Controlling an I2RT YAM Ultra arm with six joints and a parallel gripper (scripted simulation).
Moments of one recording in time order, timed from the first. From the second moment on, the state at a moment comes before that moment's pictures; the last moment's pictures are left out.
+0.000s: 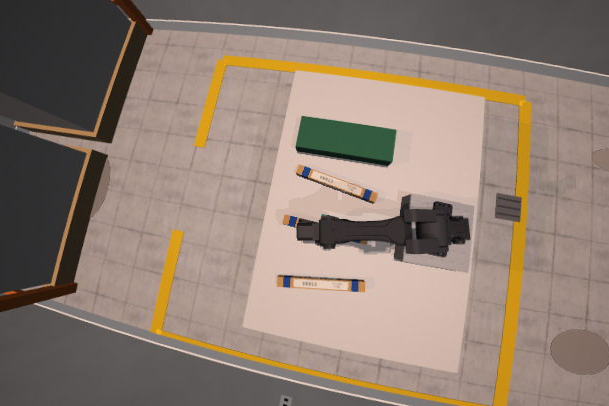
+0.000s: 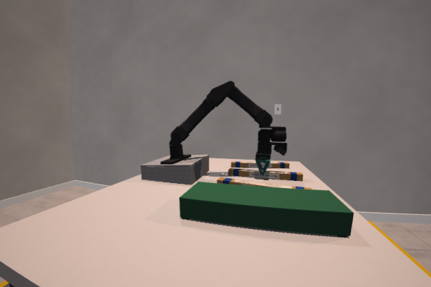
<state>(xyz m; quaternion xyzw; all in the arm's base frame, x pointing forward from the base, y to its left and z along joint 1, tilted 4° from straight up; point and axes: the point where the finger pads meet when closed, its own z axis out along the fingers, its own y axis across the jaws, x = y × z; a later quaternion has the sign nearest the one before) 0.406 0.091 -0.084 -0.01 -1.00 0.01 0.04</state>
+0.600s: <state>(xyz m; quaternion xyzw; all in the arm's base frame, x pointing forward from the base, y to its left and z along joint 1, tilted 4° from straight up) 0.408 0.092 -0.095 -0.01 -1.00 0.01 0.04</state>
